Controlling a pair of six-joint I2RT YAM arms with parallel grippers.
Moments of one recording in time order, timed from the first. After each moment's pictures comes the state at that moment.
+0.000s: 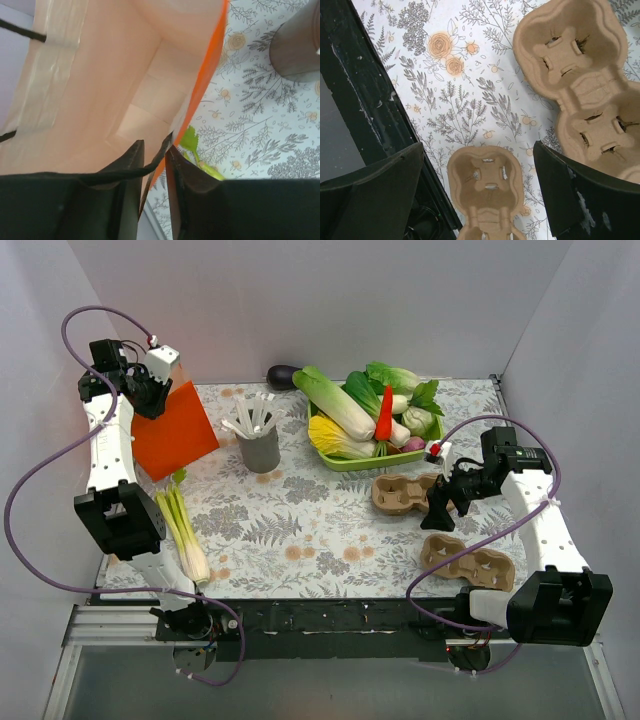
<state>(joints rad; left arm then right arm) 0.27 1.82 1.93 -0.94 0.32 0.71 -0.01 1.21 1.09 -1.24 -0.80 -0.95</state>
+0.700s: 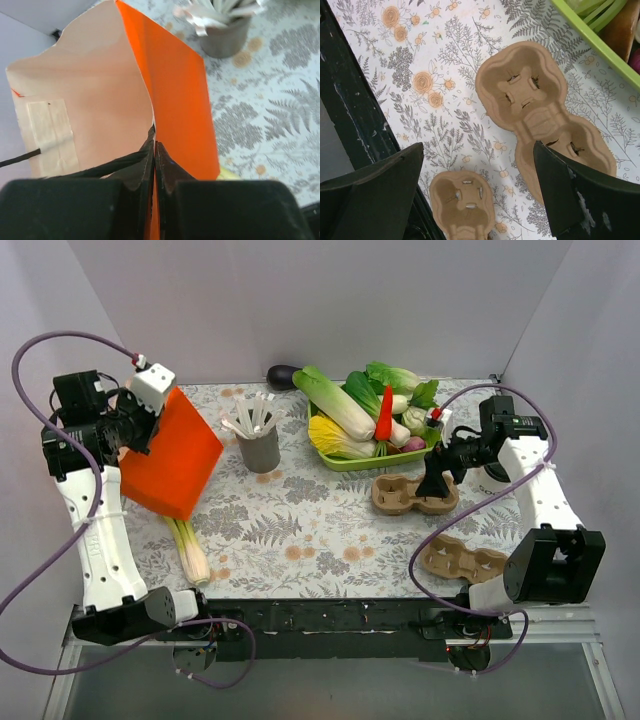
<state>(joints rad) 0.26 1.29 1.79 -1.15 0.40 0.70 -0.01 1.43 1.31 -1.19 -0.84 -0.84</state>
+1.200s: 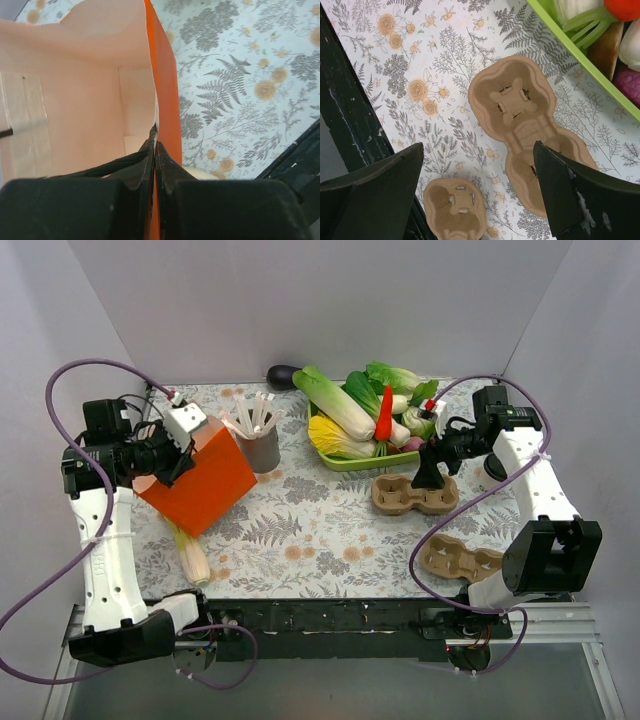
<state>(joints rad) 0.19 1.15 1.59 -1.30 0.59 0.85 0.03 1.49 1.39 -1.17 -0.83 -0.80</state>
